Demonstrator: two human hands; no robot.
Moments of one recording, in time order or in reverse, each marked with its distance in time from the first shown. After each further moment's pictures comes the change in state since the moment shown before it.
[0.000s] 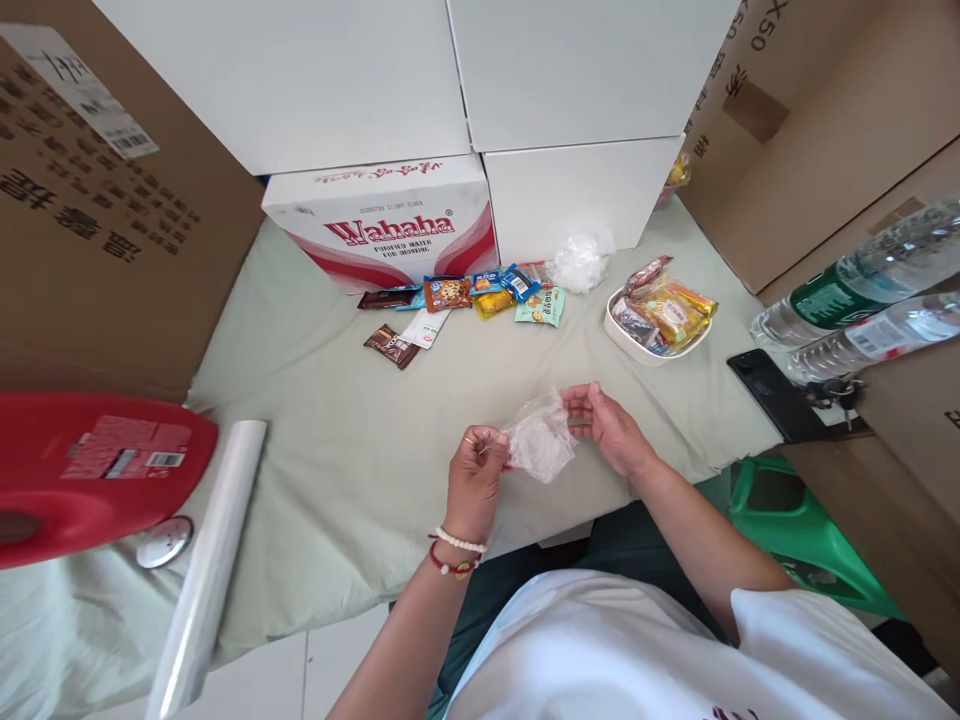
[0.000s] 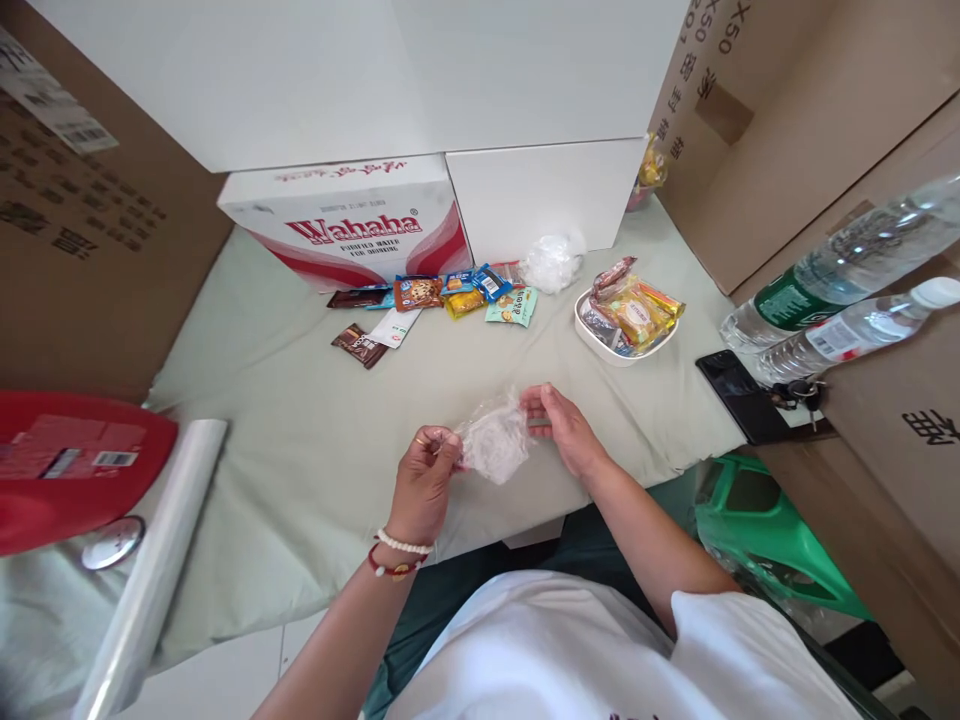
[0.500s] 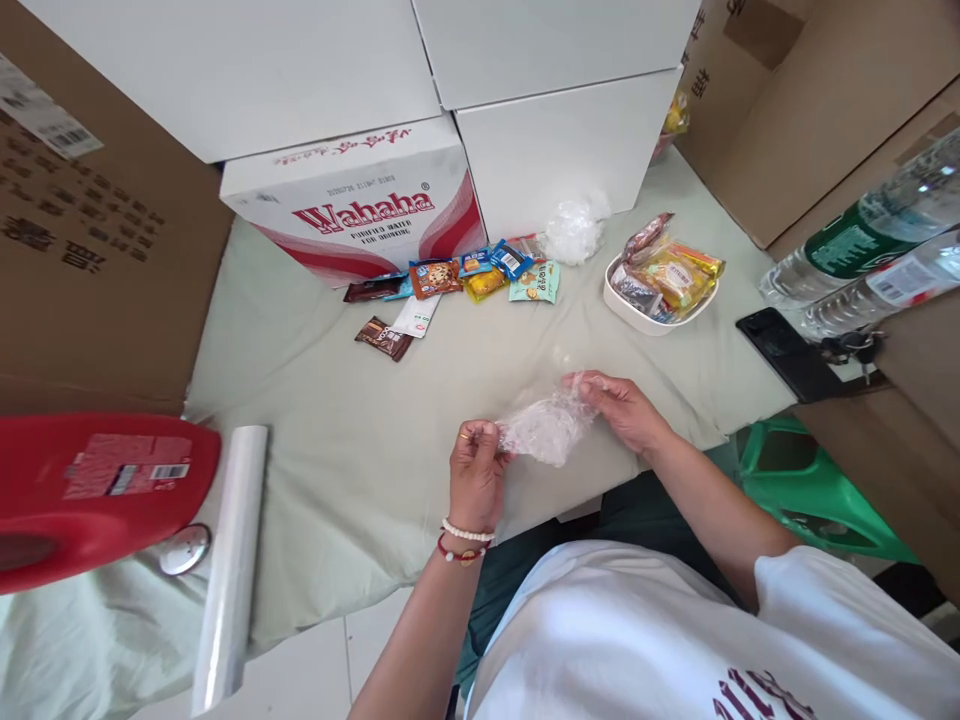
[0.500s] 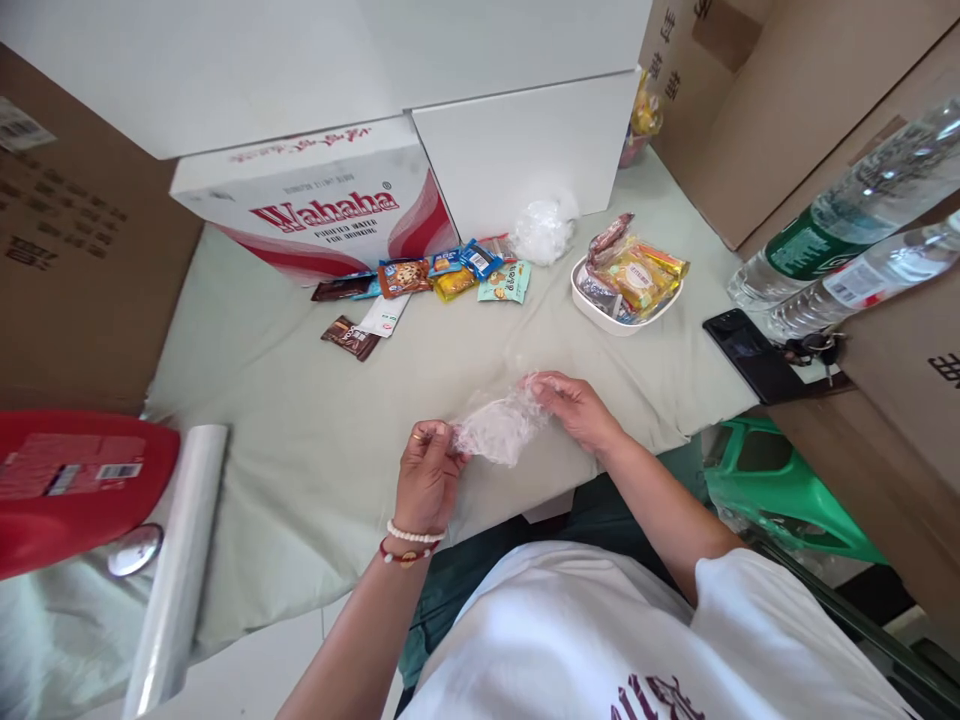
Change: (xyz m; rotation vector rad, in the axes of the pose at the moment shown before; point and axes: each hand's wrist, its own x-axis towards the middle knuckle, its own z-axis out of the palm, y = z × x) left_hand -0.004 -0.008 -0.009 -0.225 0.089 -0.139; right_hand -0.003 0.009 -0.012 -0.015 -0.013 -0.123
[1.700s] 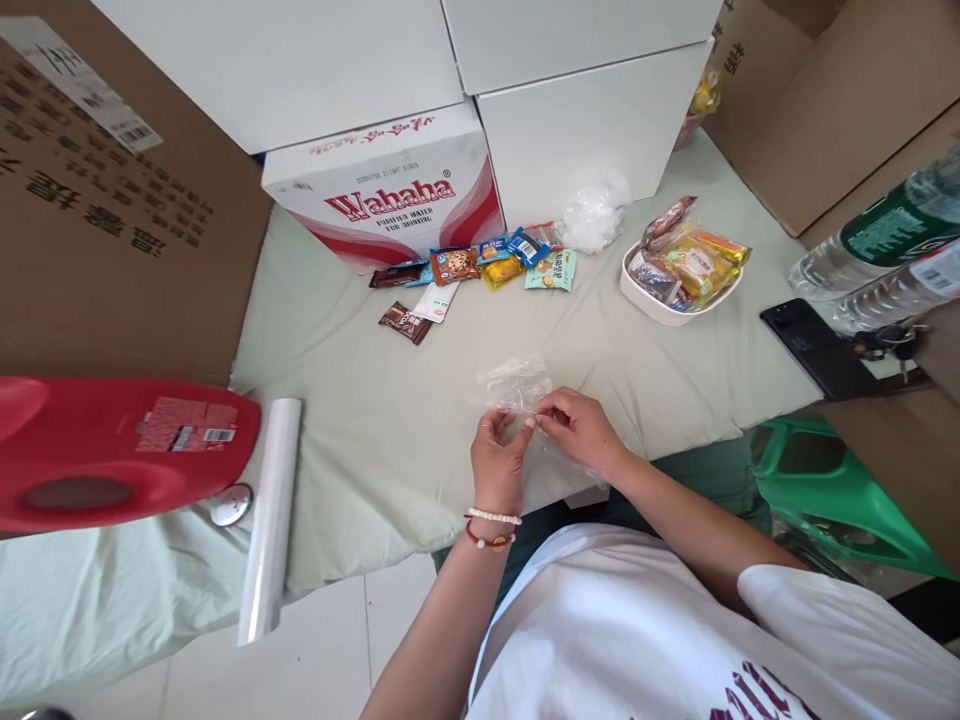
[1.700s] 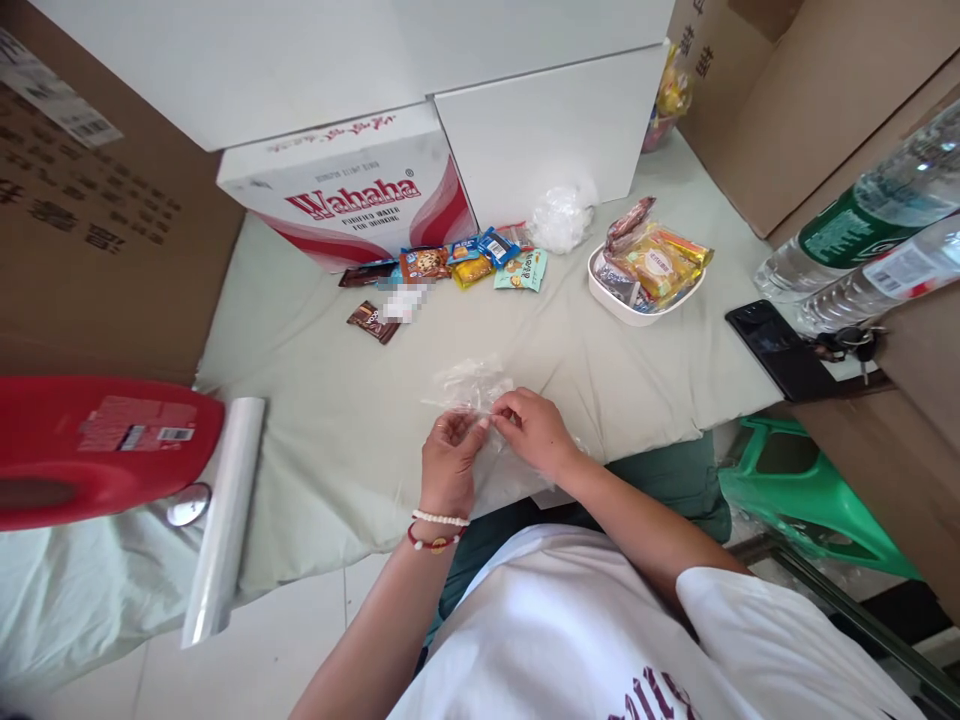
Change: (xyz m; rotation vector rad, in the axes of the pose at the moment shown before) left_hand -0.007 -0.019 0.001 0.235 0.158 0.068; right_hand -0.016 0.021 0.067 -0.517 -0.059 -0.195
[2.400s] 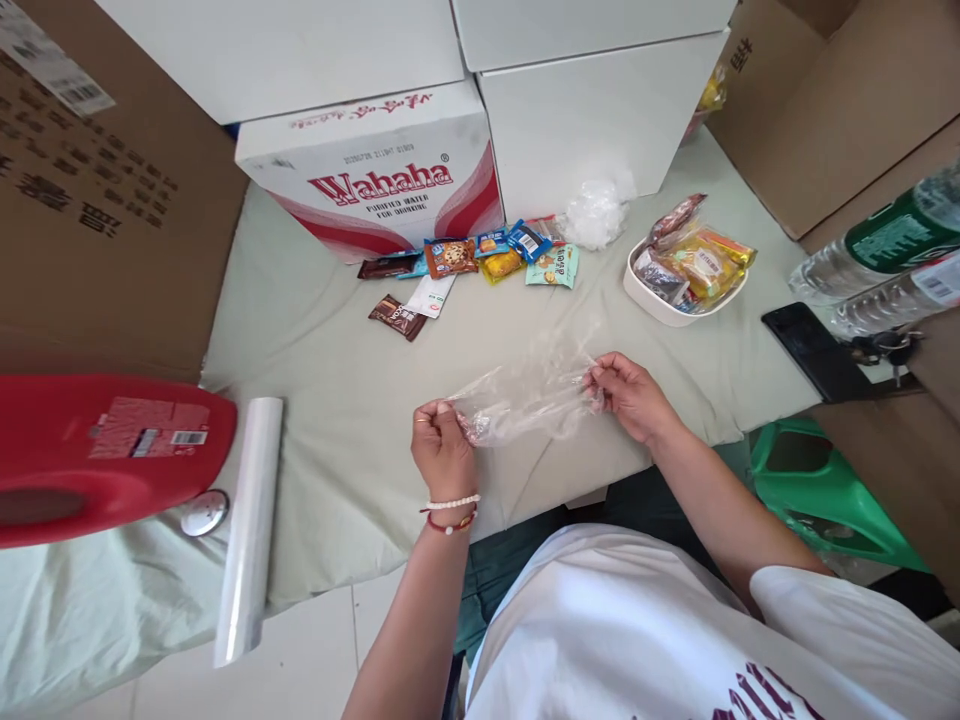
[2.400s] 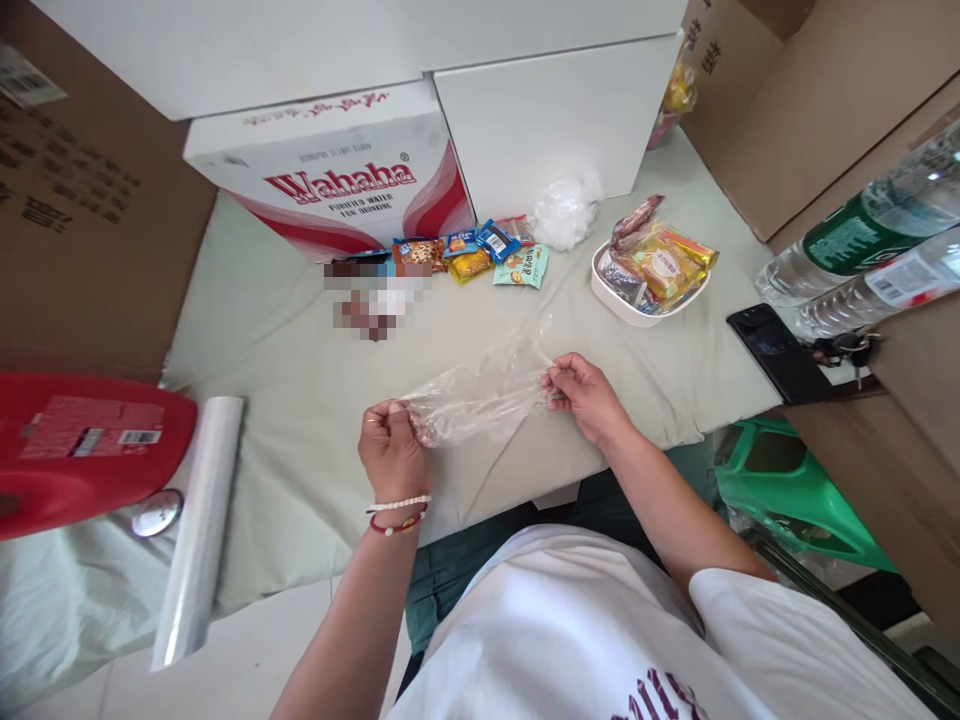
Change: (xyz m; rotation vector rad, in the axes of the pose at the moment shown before) left_hand 0.040 0.023 -0.034 0.144 0.231 0.273; right_hand 0.018 0.018 -0.056 0.704 0.135 0.437
